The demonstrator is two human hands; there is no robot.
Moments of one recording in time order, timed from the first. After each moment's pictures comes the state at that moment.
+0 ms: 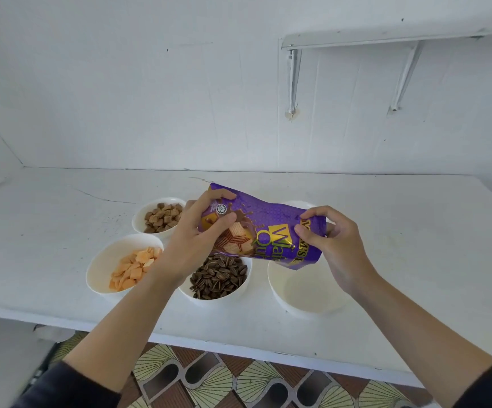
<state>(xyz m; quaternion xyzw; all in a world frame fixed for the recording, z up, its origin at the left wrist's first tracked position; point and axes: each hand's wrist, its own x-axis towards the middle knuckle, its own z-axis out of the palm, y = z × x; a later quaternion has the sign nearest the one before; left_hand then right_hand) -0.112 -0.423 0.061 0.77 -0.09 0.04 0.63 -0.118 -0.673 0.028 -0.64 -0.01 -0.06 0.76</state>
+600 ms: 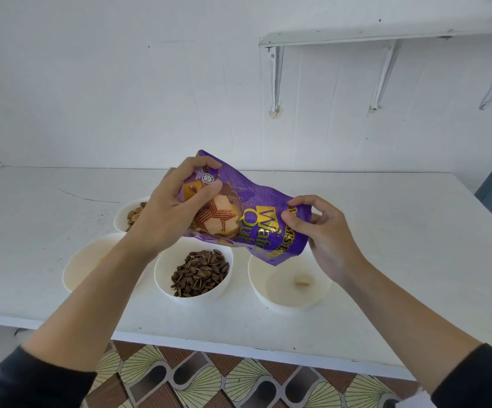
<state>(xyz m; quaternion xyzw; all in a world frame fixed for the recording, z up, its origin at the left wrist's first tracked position) -0.108 -0.436 0.103 0.80 -0.15 0.07 0.58 -0.116 -0.692 0.037 -0.58 -0.04 -0.02 0.82</state>
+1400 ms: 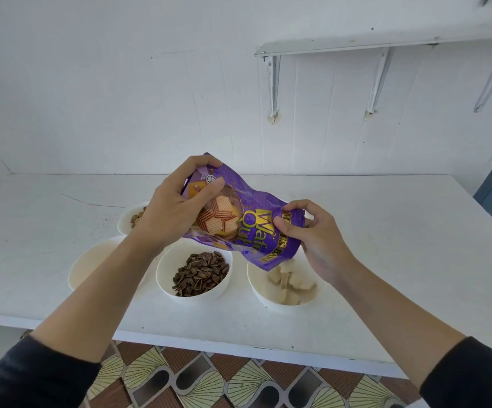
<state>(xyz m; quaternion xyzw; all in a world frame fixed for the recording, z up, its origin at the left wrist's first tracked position) -0.118 -0.449 0.117 0.81 -0.15 0.09 0.56 -0.116 -0.689 0.030 -0.57 -0.03 0.00 0.82</state>
